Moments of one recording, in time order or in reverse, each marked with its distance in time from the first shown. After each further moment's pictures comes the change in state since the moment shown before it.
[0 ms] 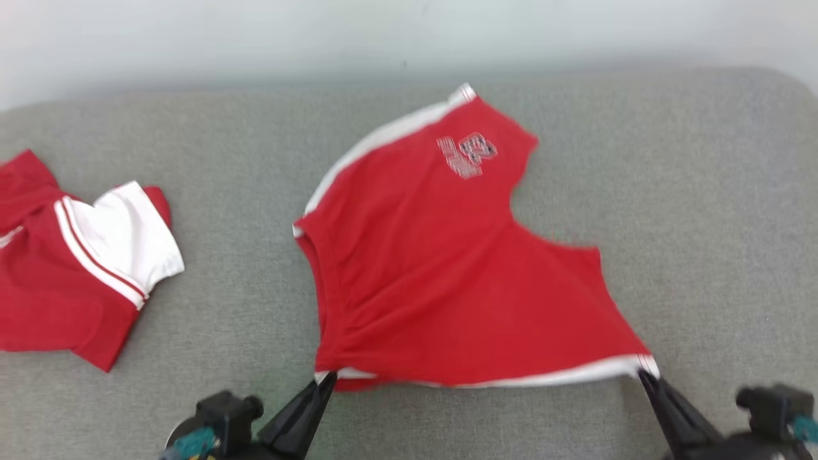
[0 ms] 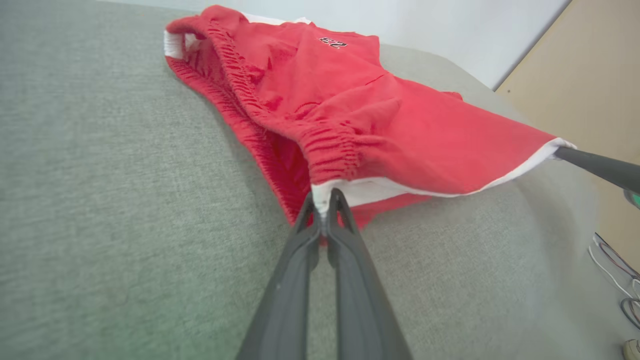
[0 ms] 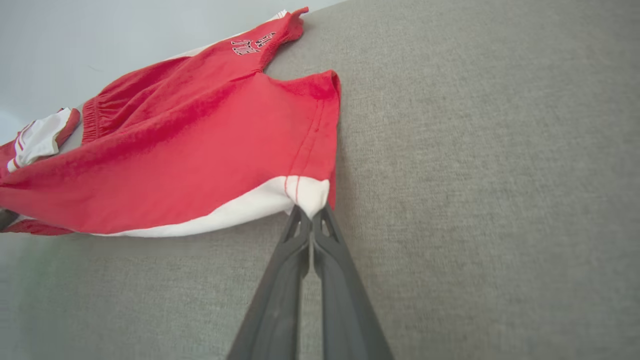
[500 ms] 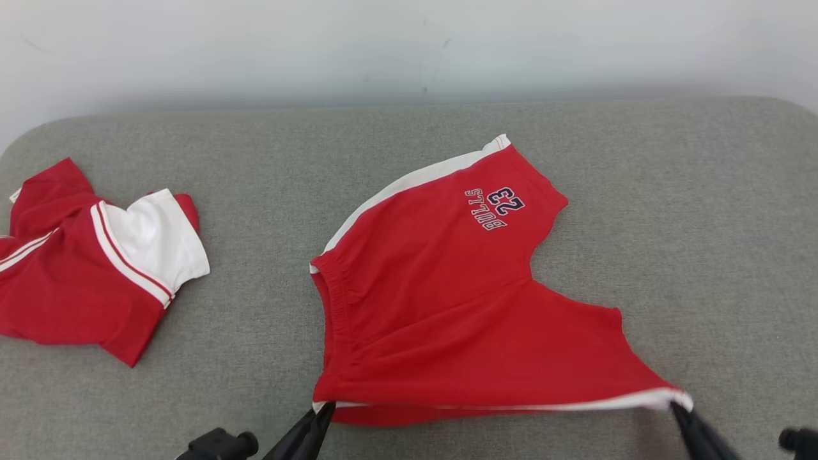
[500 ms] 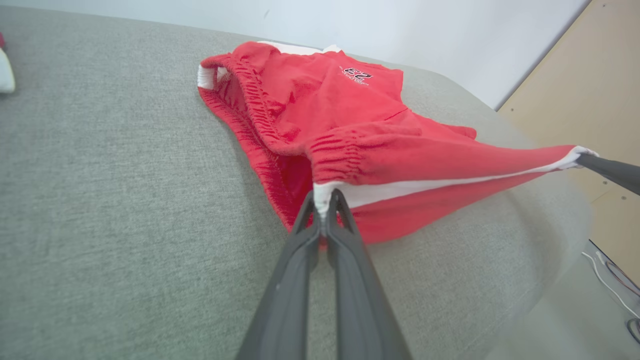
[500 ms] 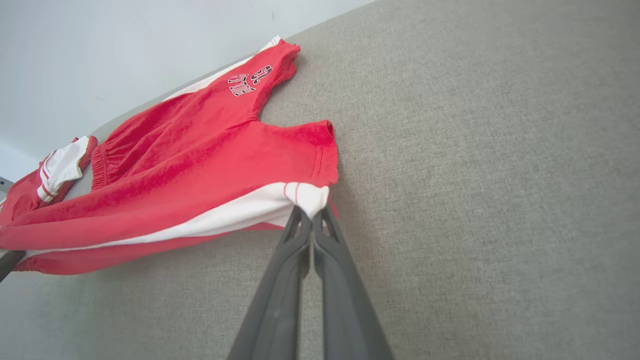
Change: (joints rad) left arm 0.184 -0.009 0.122 -0.105 0.082 -0.003 0.000; right arm 0.280 0.152 -0.244 -0.255 -0.062 0.000 0.148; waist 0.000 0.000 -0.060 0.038
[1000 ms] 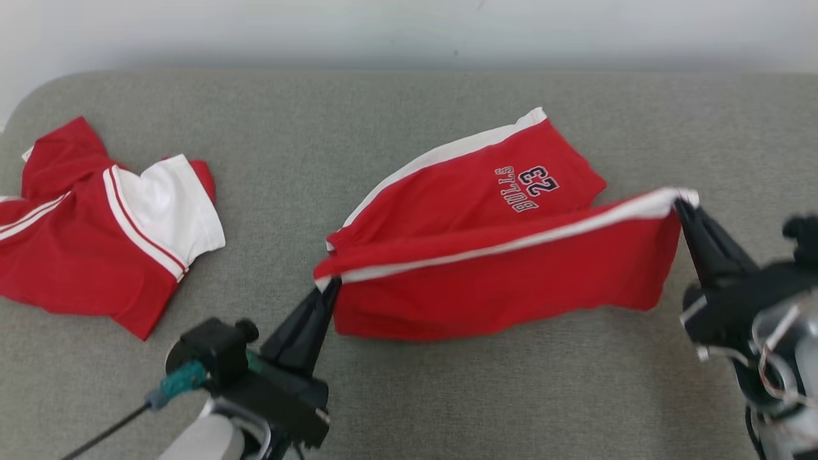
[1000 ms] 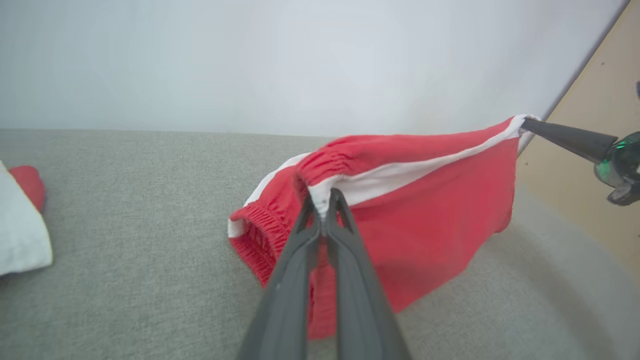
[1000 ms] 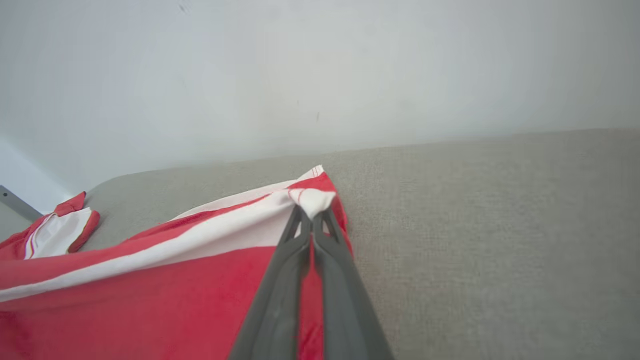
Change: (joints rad) left arm -0.237 -0.075 0.064 0.008 0.035 -0.007 0.005; right arm -0.581 -0.071 0.039 0.205 -0.044 0.000 0.070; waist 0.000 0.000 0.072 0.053
